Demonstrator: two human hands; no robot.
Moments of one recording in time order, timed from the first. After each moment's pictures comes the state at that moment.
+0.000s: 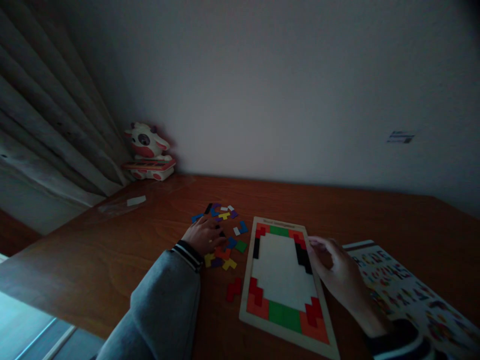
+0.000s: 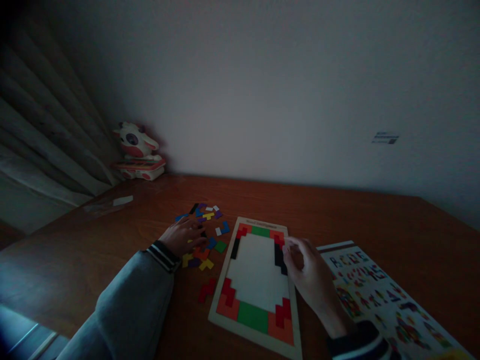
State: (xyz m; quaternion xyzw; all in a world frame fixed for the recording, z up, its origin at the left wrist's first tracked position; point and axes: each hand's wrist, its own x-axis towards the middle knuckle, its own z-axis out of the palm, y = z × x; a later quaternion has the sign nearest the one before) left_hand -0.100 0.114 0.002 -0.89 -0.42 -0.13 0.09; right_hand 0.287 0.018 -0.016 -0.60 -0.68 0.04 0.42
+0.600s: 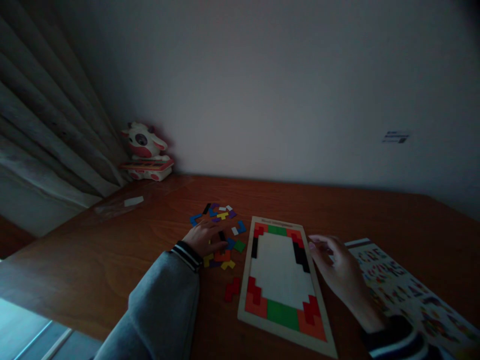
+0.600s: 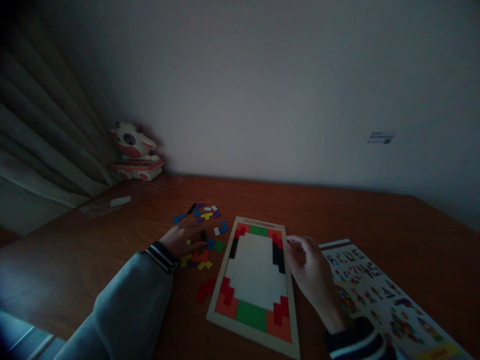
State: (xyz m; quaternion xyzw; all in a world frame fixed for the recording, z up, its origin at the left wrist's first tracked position) left_hand -0.101 0.120 -0.009 -0.89 -0.42 -0.16 0.02; right_hand 0.289 0.019 -0.013 -0.61 -0.65 0.05 0.46
